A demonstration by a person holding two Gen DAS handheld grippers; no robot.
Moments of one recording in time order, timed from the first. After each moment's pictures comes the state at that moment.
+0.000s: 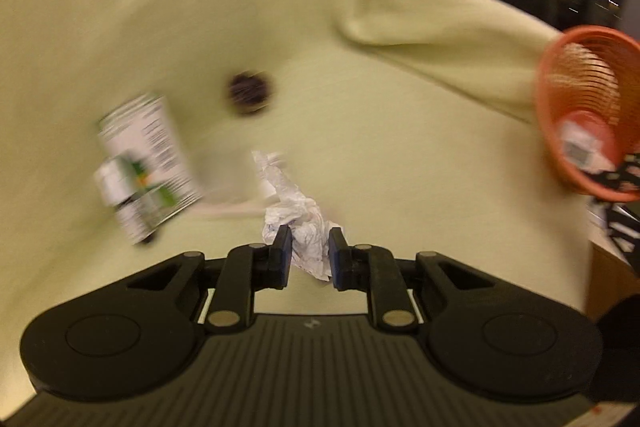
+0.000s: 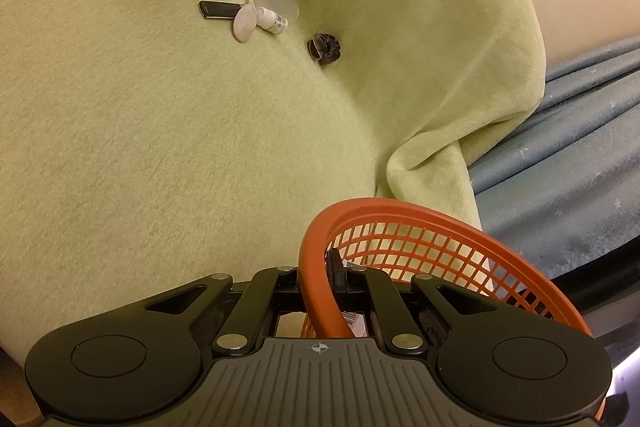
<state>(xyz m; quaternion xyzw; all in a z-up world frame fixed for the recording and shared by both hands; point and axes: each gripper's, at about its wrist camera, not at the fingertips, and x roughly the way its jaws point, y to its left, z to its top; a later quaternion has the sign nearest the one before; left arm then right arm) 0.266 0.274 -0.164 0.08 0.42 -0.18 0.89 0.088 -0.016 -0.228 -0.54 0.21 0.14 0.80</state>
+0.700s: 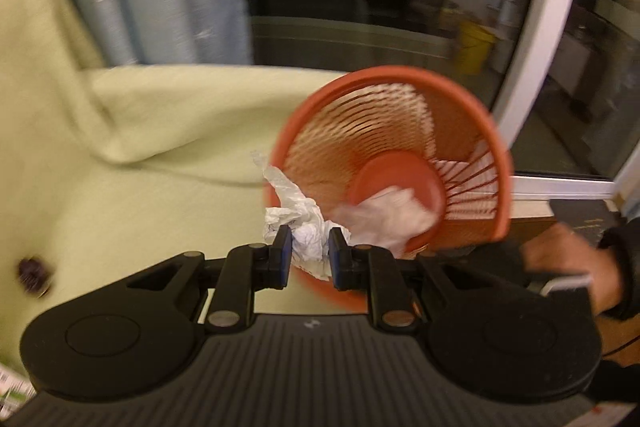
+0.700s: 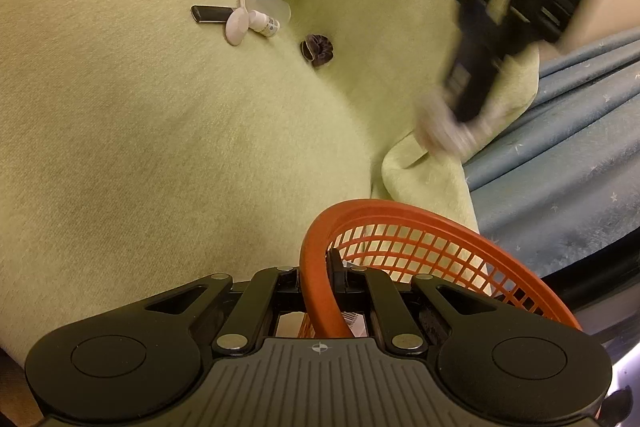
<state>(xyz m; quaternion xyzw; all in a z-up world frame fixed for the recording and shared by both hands) 0.263 0.060 -0.100 0.13 0.35 -0.41 0.83 0.085 -0.020 -0.222 -0.53 0.20 0.14 0.81</state>
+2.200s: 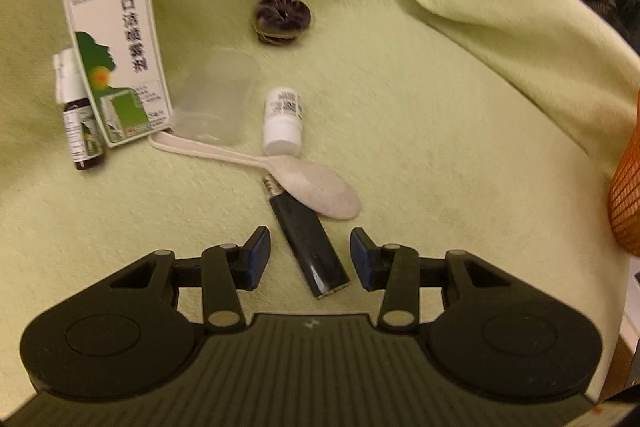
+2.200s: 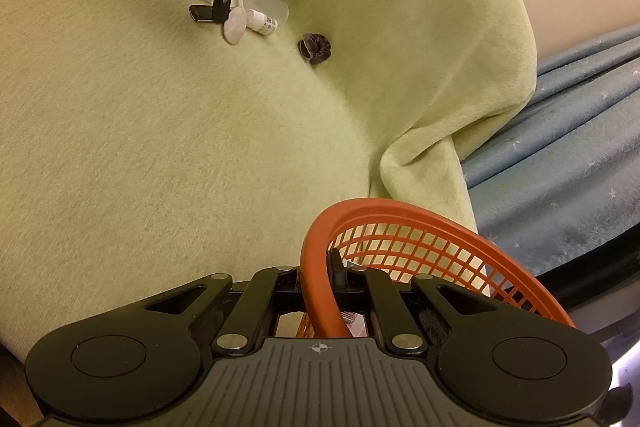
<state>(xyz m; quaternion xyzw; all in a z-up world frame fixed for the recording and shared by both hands) 0.299 0.261 -0.269 -0.02 0.46 -0.07 0.88 0.083 -0.023 -0.219 -0.53 0.21 0.14 0.81</state>
